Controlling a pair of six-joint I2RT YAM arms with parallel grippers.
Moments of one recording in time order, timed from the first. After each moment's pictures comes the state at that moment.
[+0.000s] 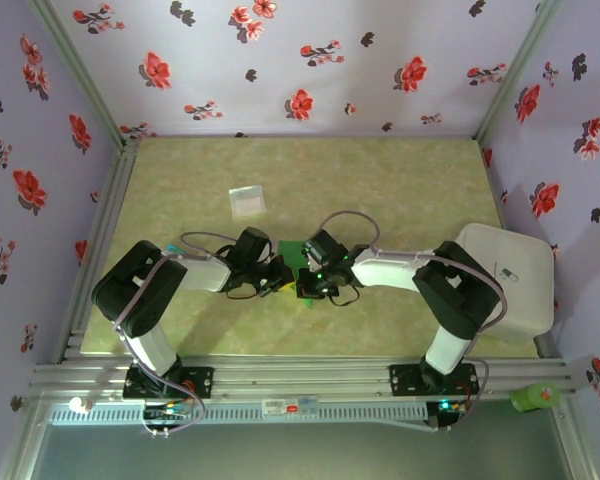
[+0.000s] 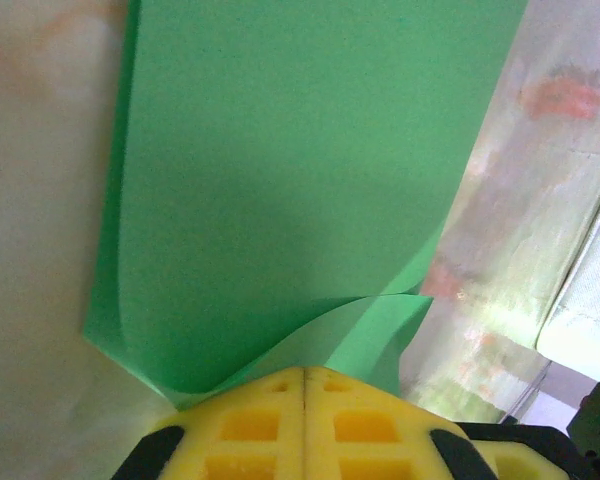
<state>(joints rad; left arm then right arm) -0.68 1.72 0.68 0.14 0.47 -1.06 0.84 1.72 0.88 -0.28 -0.37 0.76</state>
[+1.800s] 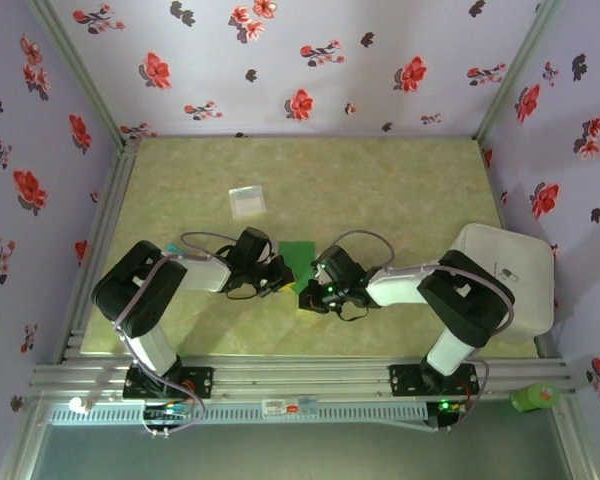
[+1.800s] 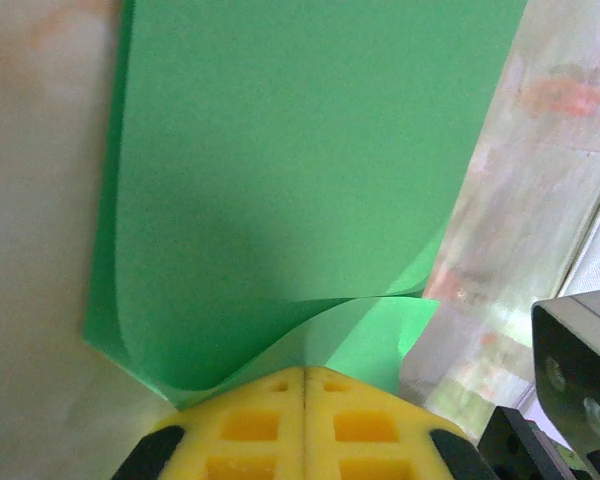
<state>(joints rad) -0.68 1.72 0.68 0.15 0.47 -1.06 0.84 1.64 0.61 0.10 -0.50 0.94</state>
